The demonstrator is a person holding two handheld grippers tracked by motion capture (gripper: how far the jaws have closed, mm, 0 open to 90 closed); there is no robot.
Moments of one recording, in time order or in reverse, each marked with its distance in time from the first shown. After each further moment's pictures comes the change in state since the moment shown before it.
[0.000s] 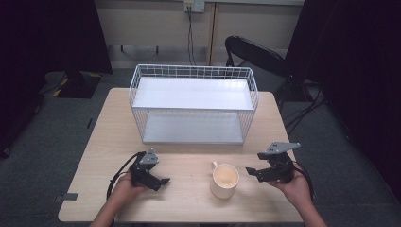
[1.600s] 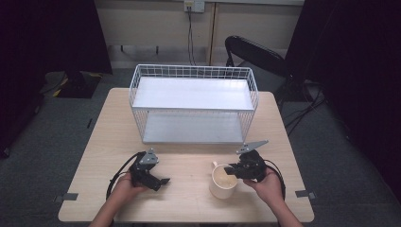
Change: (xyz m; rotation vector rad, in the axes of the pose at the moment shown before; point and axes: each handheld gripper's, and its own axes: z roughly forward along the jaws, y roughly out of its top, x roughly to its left) left arm 0.000 0.000 0.000 0.000 0.000 0.000; right arm 0.040 0.029 0.054 0.106 0.156 0.058
